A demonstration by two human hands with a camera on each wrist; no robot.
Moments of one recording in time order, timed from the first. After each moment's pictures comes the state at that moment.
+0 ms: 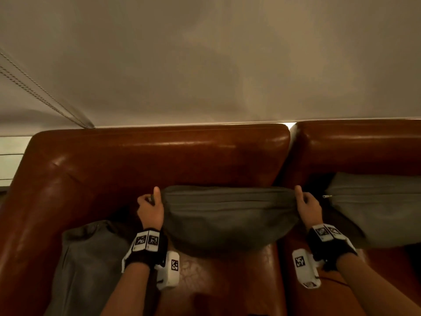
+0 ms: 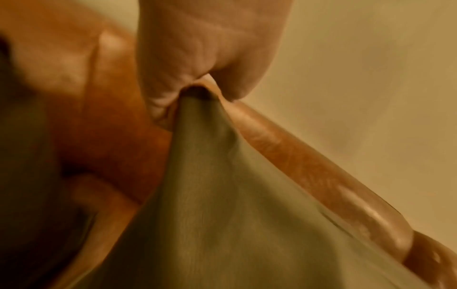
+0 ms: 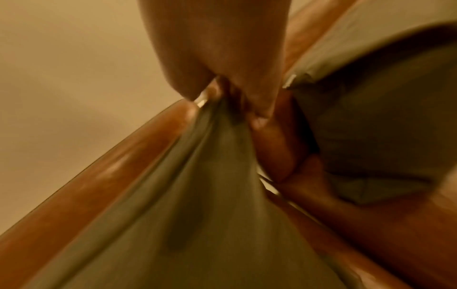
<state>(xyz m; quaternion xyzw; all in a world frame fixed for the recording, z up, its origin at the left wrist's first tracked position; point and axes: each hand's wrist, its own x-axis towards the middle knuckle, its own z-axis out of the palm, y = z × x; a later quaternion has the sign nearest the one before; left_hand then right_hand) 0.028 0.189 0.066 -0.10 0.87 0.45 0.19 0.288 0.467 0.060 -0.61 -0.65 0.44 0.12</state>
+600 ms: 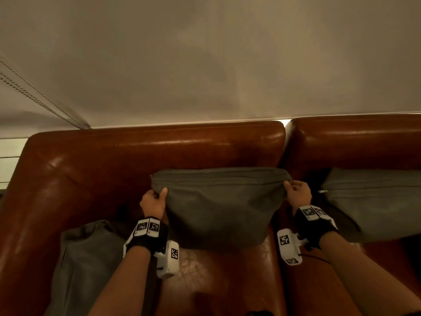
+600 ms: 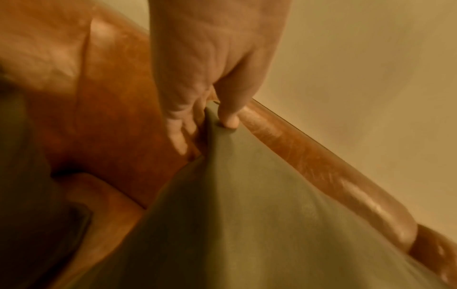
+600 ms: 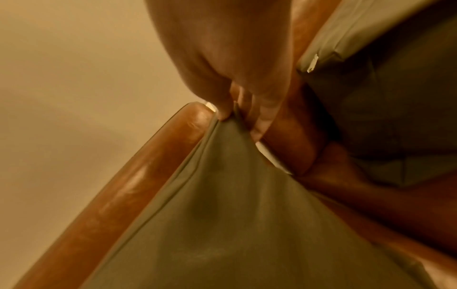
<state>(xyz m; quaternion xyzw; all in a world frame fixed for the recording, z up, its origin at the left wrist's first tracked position) 0.015 0.201 0.053 -0.04 0.90 0.38 0.22 0.264 0.484 0.032 -0.68 -0.56 0.45 0.14</state>
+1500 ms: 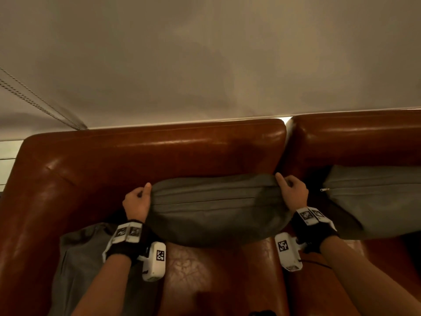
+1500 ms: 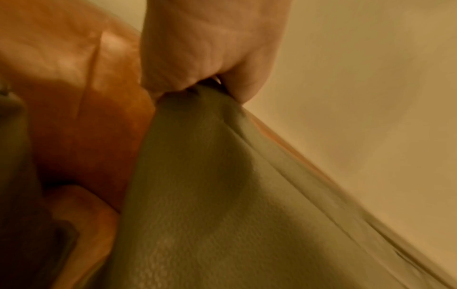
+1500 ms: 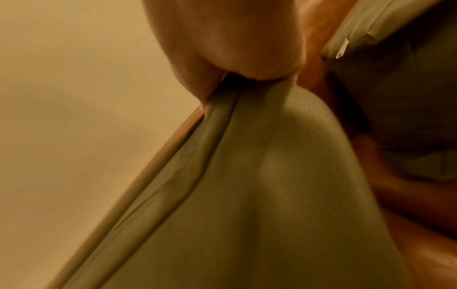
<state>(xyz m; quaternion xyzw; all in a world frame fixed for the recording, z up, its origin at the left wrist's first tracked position) -0.011 0.179 0.069 -0.03 0.90 0.39 0.21 0.248 0.460 0.068 -0.59 -0.67 0.43 0.13</state>
